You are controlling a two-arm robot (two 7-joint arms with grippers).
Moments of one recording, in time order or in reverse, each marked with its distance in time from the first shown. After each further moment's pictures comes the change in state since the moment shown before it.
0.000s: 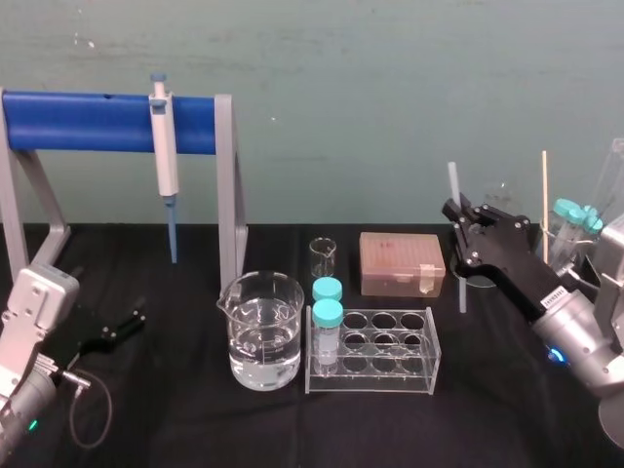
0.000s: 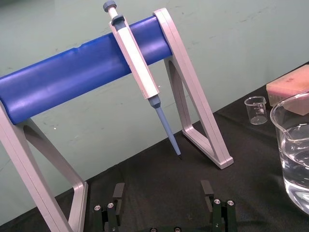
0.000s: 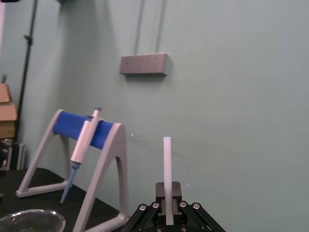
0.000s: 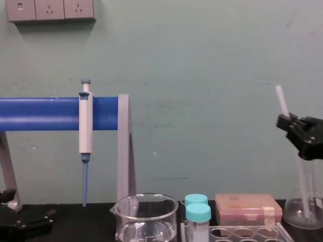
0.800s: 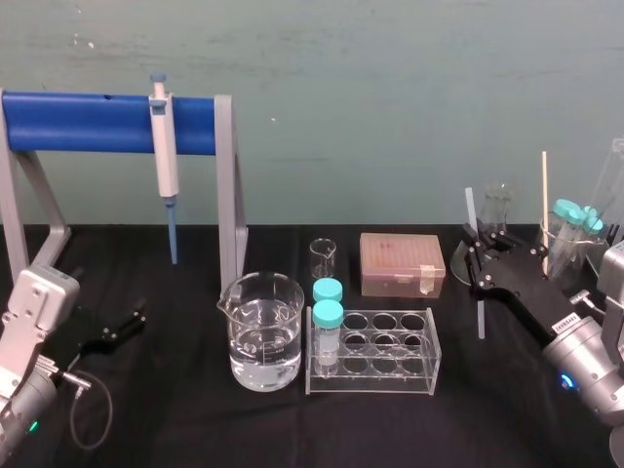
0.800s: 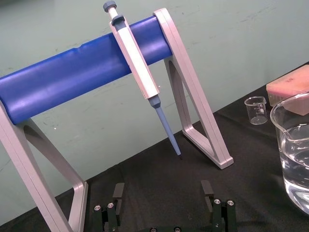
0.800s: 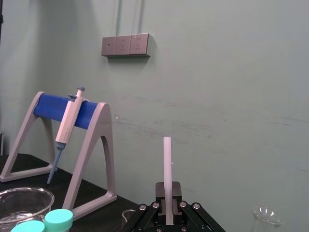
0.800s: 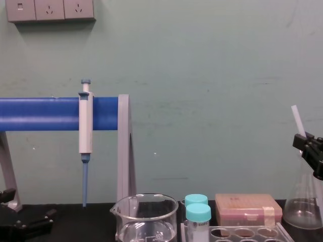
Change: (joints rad) left arm 0.000 0.000 0.000 0.000 0.000 0.000 0.000; right arm -0.094 -0.014 0.060 -0.064 -0.076 0.054 -0.081
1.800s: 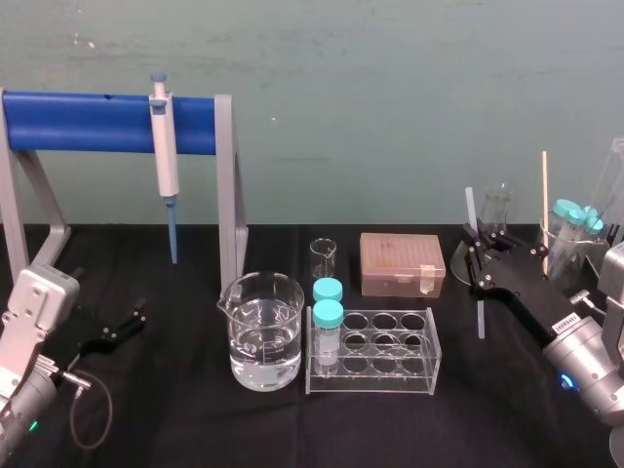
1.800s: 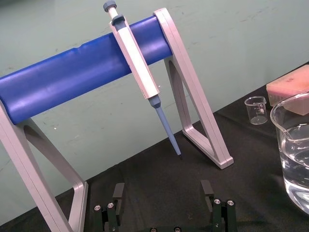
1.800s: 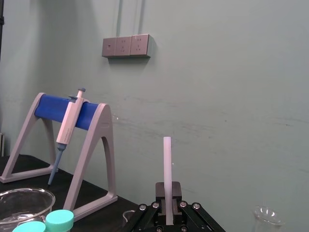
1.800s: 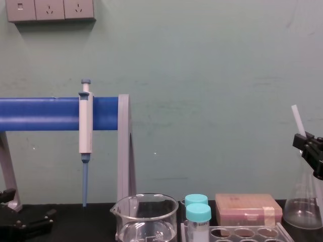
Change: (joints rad) left arm 0.000 0.000 0.000 0.000 0.000 0.000 0.000; right arm 0.000 0.002 -0.002 0.001 0.007 -0.004 0.002
